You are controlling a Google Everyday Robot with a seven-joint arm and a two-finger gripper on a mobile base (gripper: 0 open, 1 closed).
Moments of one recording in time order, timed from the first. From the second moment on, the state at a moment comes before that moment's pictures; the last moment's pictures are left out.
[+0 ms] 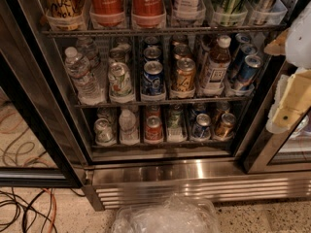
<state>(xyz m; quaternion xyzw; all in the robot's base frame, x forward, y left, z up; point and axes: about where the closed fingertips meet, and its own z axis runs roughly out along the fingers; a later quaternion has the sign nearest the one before) 0.438 -0.217 0.976 -0.60 0.78 -0.03 0.16</state>
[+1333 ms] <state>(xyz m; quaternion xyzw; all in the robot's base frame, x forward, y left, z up) 0.470 -0.206 0.923 -0.42 0.86 0.05 0.29</state>
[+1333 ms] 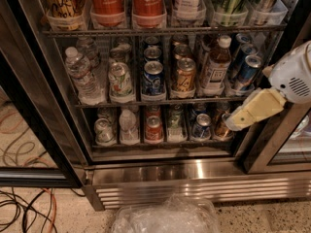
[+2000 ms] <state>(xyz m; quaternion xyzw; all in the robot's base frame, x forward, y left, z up) 0.508 -0.198 0.911 -0.32 0.87 0.07 0.37</state>
